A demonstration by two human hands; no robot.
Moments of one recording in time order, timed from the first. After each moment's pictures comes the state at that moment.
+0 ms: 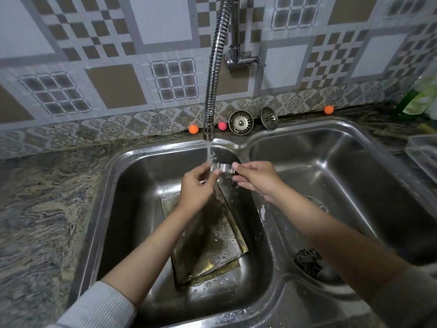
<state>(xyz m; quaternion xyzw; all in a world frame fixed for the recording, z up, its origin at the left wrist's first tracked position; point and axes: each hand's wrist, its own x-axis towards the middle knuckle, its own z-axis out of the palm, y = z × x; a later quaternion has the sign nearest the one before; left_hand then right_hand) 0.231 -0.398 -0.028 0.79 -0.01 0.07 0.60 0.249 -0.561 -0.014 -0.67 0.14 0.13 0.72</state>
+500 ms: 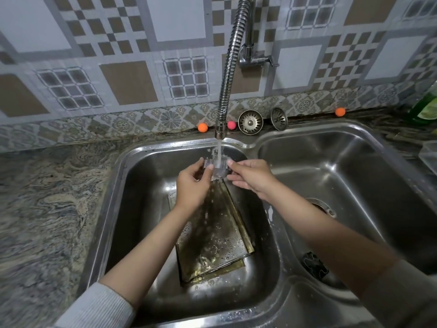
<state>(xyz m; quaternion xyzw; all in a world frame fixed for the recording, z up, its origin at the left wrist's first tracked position) 0.232 -0.375 -0.027 0.81 0.07 0.11 0.58 0.257 -0.529 -0.010 -0.67 0.14 0.16 0.72</state>
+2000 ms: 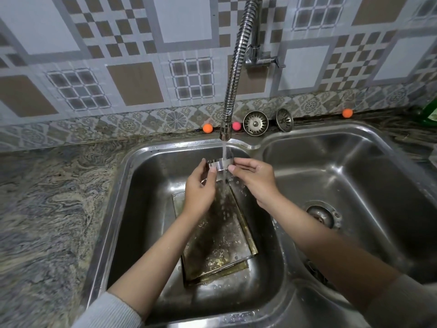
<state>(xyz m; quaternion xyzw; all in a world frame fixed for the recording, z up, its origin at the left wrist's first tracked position) 0.220 -0.384 -0.025 0.79 0.08 0.07 0.61 0.244 -0.523 -0.018 -0.67 0.06 0.01 0.74</state>
